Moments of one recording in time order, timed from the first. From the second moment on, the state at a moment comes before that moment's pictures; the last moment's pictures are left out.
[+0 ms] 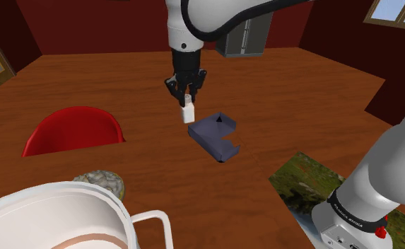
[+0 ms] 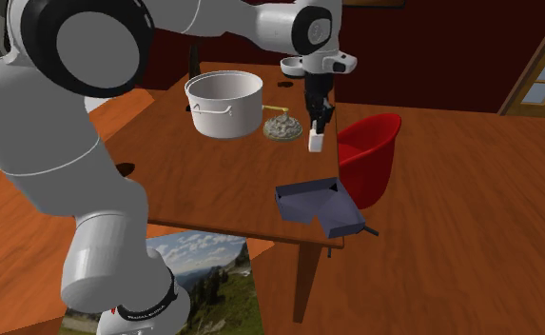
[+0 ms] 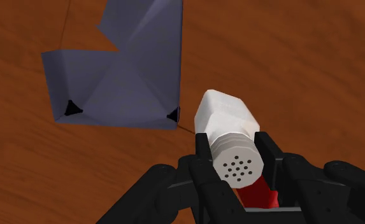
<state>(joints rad) 0.05 -0.01 0.47 -1.91 -0.07 1.93 0.48</state>
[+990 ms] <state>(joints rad) -0.04 -0.31 0.30 -2.22 0.03 1.97 0.18</state>
